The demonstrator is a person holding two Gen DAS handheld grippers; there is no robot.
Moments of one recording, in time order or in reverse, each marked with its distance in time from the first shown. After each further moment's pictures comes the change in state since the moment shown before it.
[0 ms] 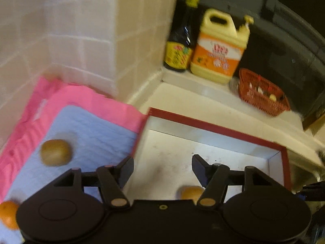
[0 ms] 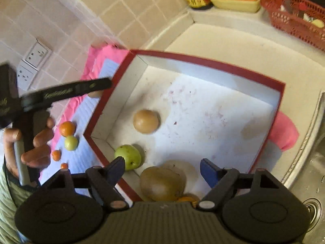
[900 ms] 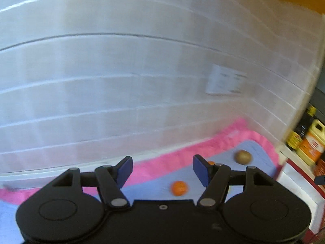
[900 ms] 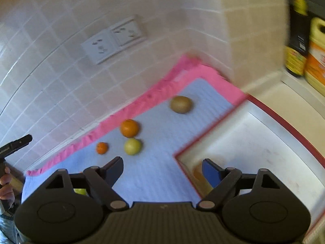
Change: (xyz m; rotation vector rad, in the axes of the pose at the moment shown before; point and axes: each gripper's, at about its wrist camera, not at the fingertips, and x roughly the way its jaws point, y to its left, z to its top) left arm -0.332 0.194 -0.206 -0.497 -0.366 0.547; right arm 0.005 0.199 0.007 -0.432 -0.054 0.096
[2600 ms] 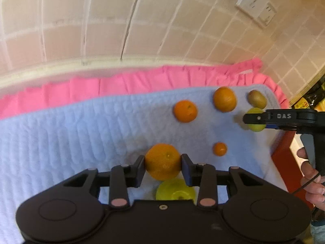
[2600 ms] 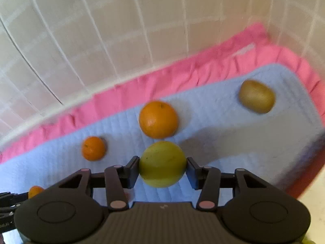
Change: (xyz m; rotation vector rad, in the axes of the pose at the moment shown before) left arm 0.106 0.009 -0.100 -0.134 0.360 -0.099; right arm 0.215 0.111 0.006 -0.147 0.141 -0.124
